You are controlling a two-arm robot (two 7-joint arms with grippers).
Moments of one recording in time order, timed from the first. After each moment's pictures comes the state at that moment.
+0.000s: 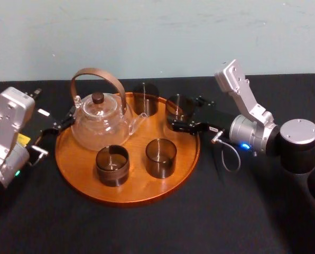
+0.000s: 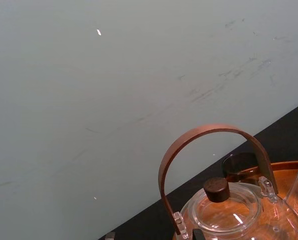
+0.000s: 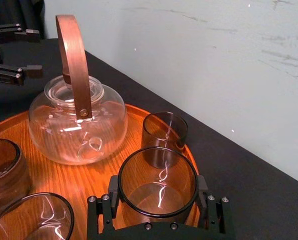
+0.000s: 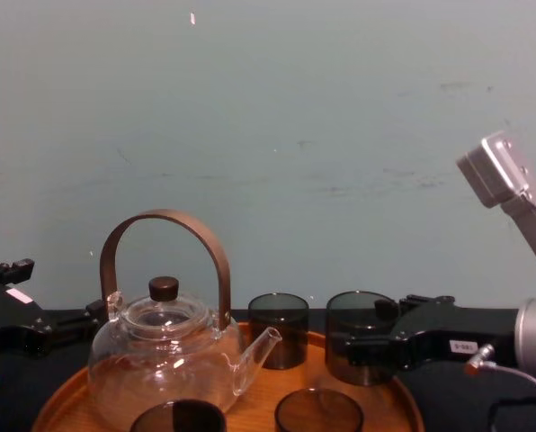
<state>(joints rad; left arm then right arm) -0.20 0.60 0.45 -1.41 -0.25 -0.12 0.03 0.49 0.32 -0.49 -1.11 0.25 0.06 0.54</state>
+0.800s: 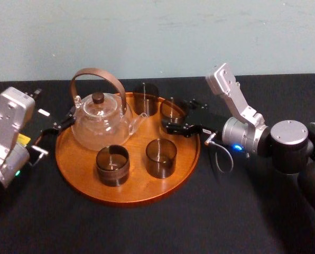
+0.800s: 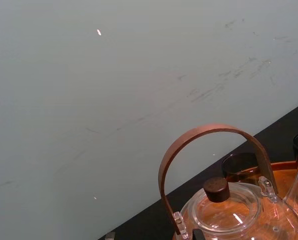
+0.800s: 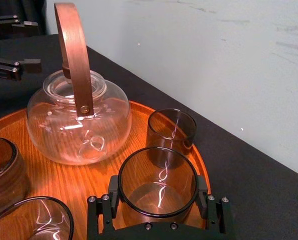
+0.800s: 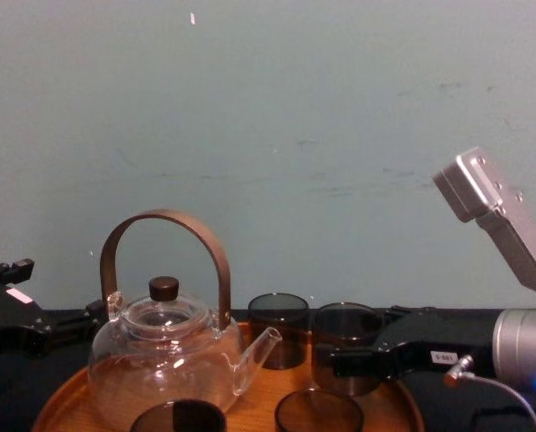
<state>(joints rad) -0.20 0.60 0.45 -1.41 -0.25 -0.12 0.03 0.52 0.28 -0.51 -1.03 0.23 0.04 0.54</state>
